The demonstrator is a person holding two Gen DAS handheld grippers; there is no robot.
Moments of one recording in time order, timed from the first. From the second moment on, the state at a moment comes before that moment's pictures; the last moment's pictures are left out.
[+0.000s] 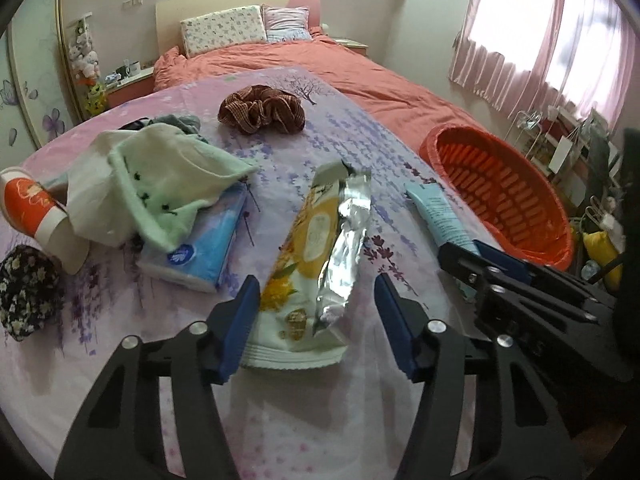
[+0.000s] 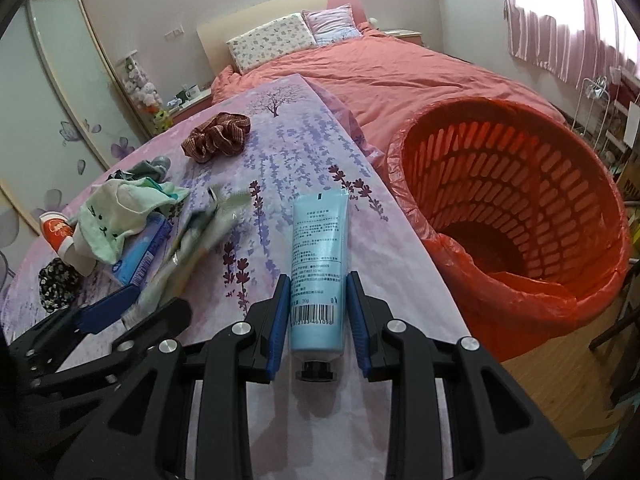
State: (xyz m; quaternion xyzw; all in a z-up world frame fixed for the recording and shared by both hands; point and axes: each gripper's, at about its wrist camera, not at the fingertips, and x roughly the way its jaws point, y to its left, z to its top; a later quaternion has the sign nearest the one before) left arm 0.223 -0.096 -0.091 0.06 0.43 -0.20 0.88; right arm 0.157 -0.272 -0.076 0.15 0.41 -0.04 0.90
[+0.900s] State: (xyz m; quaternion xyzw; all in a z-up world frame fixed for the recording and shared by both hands) left arm 0.259 -0.087 -0.095 0.04 0.43 -0.15 0.89; right arm 0.181 -0.263 -0.077 0.14 0.41 -0.04 0.90
